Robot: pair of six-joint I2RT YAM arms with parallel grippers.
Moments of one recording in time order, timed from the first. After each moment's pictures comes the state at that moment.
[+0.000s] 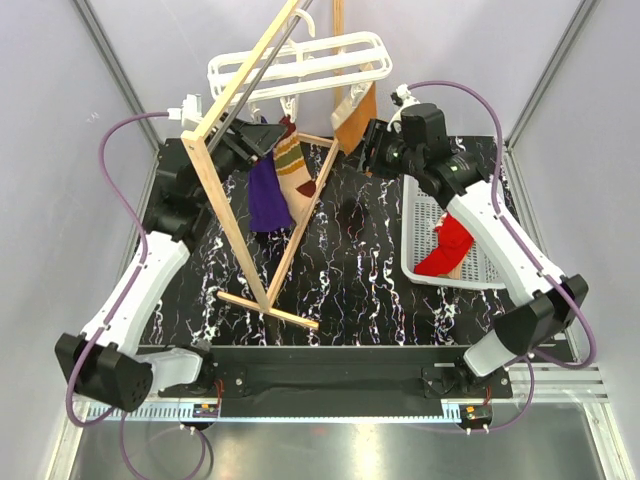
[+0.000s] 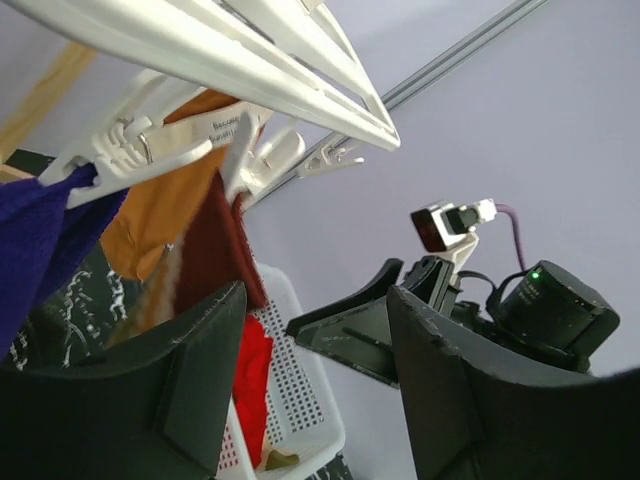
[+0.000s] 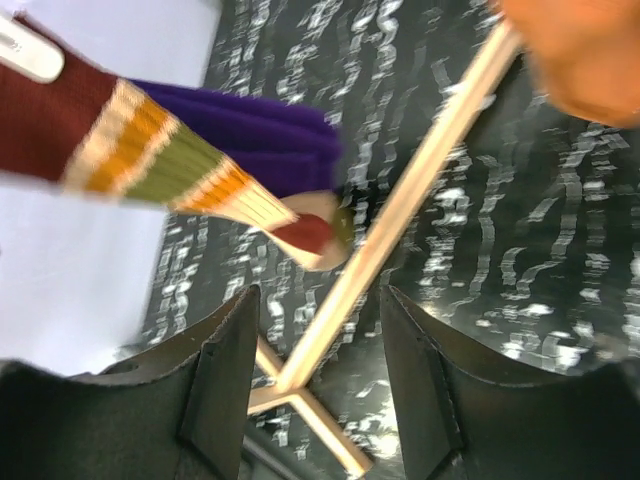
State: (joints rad) left arm -0.30 1.23 1.22 0.16 0.31 -0.98; right arm 0.50 1.58 1.73 -0.59 -0.16 0.60
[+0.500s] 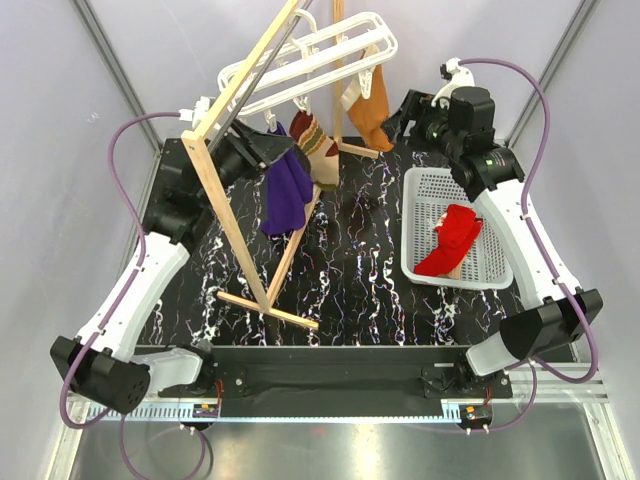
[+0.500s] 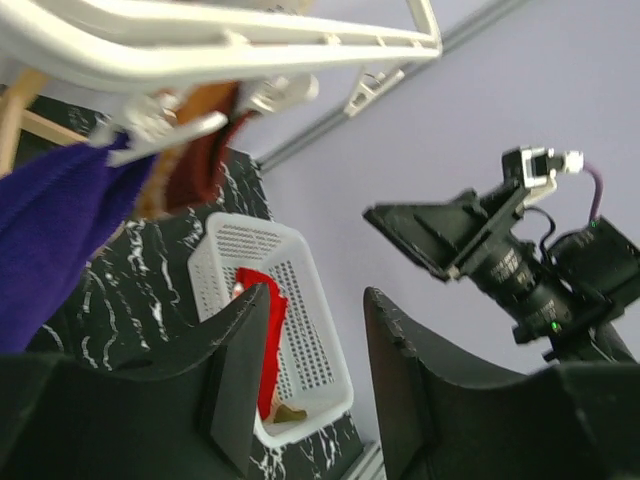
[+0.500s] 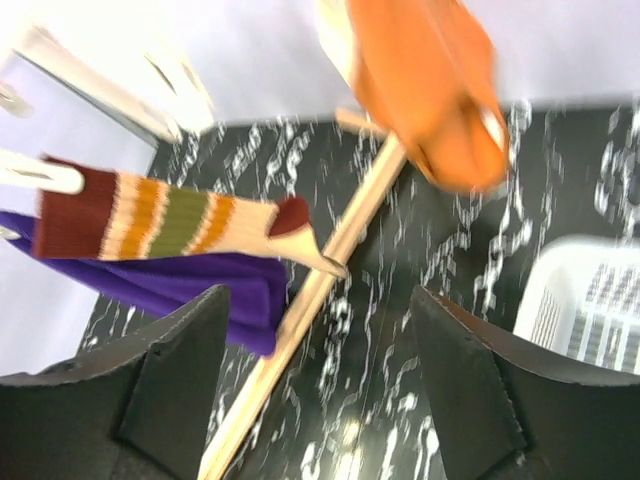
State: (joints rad) left arm -0.34 1.21 1.27 -0.03 0.31 -0.94; right arm 0.31 1.51 1.72 -0.48 -0.10 0.42
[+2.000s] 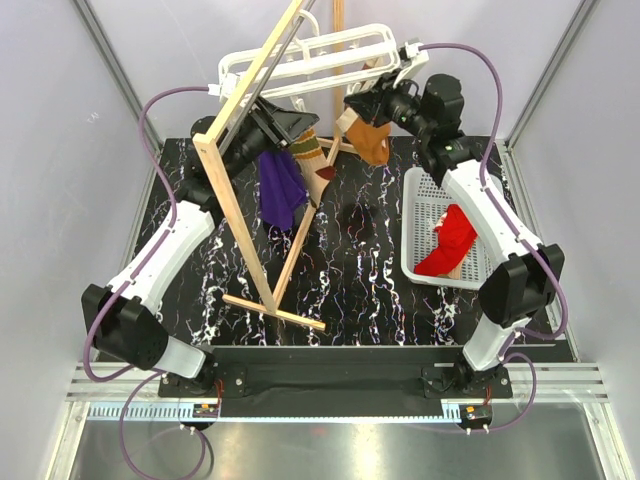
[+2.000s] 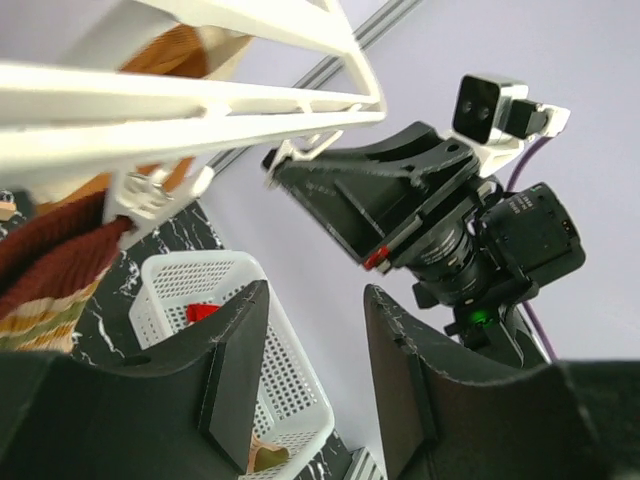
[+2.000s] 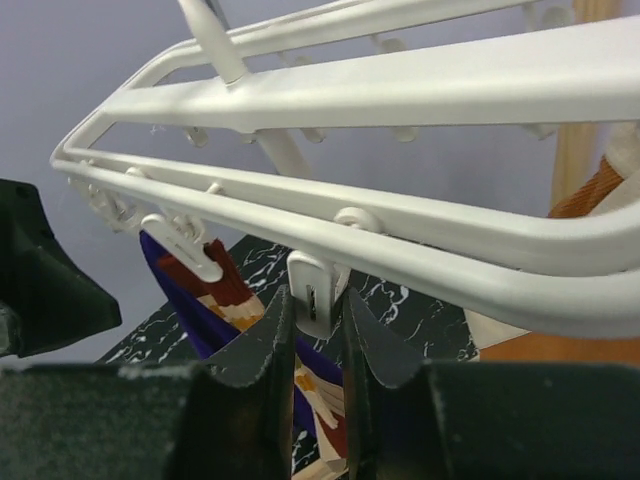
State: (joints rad) left arm -0.39 1.45 1.39 0.24 0.39 -0.97; right arm 0.35 1.74 1.78 0.06 -0.45 0.32
